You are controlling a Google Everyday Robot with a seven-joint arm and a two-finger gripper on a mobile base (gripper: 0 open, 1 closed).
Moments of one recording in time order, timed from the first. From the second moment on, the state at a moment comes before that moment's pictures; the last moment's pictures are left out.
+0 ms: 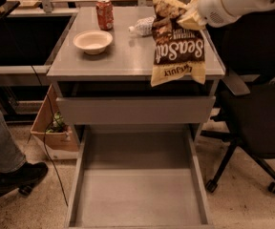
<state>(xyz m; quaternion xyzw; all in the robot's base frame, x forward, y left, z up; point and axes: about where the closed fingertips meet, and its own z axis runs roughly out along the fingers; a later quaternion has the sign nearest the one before) 0.665 -0.132 1.019 -0.53 0.70 -0.06 0.47</state>
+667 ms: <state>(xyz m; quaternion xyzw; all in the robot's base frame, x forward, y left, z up) 0.711 -0.145 1.066 -0.54 0.68 -0.08 0.50</state>
